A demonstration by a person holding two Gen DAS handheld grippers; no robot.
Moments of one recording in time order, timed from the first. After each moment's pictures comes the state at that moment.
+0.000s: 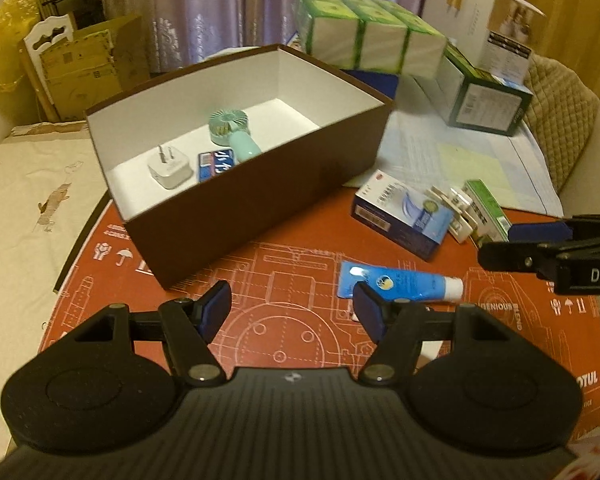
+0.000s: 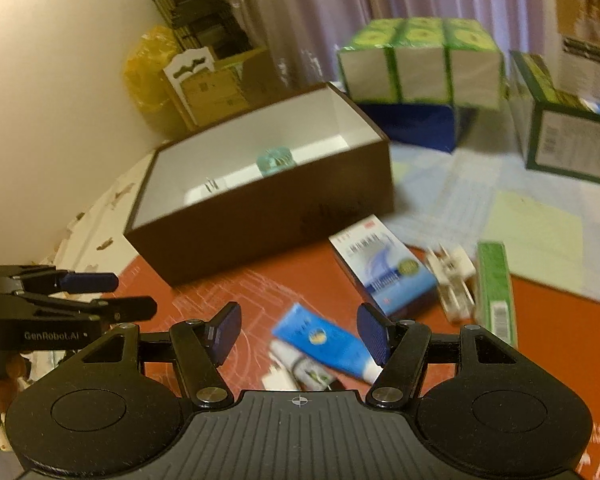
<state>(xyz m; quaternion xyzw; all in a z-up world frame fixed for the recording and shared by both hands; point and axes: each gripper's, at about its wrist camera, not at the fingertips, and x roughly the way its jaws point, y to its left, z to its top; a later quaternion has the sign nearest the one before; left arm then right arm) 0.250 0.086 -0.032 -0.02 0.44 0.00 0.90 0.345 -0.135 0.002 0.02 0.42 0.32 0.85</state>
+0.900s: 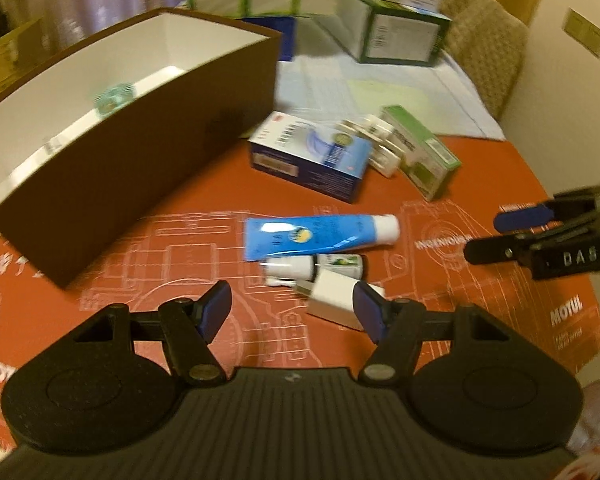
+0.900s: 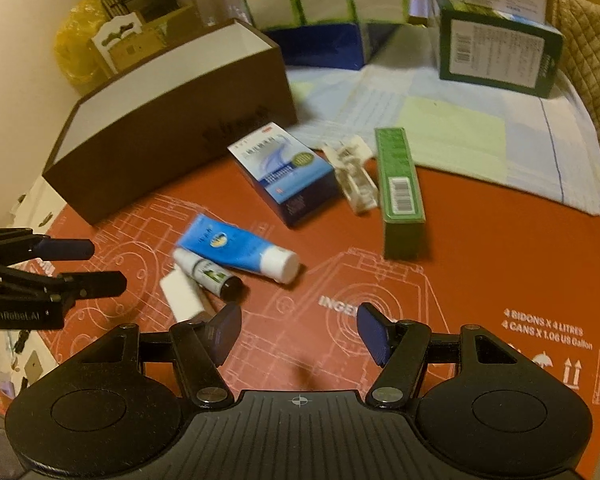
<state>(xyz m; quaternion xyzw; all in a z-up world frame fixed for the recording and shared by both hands) 0.258 0.035 -0.087 0.03 0.46 -0.14 0.88 0.324 -0.192 -0.047 0.00 0.49 0.22 0.84</state>
